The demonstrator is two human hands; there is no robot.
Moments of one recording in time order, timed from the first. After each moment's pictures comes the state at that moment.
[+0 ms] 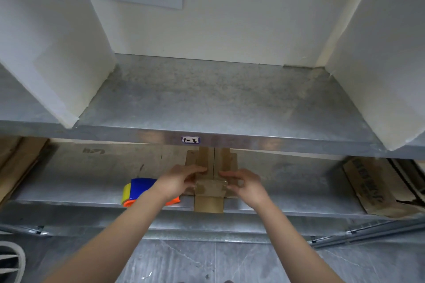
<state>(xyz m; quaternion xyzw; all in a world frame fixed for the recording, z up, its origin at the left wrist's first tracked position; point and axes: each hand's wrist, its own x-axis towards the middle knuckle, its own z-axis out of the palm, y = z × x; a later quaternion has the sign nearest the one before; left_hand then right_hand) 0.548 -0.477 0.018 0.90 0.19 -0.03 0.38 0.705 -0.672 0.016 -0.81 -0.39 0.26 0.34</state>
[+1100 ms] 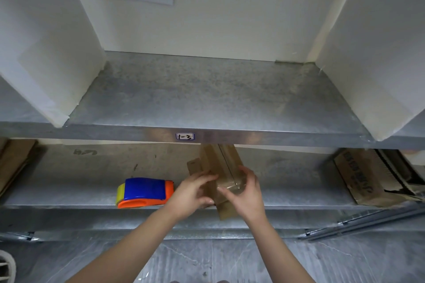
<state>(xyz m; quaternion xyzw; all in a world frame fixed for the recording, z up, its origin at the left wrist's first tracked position) 0.552 -0.531 -0.009 0.88 0.14 0.04 0.45 0.667 -0.694 -0.006 -0.86 -0.22 0.15 0.44</state>
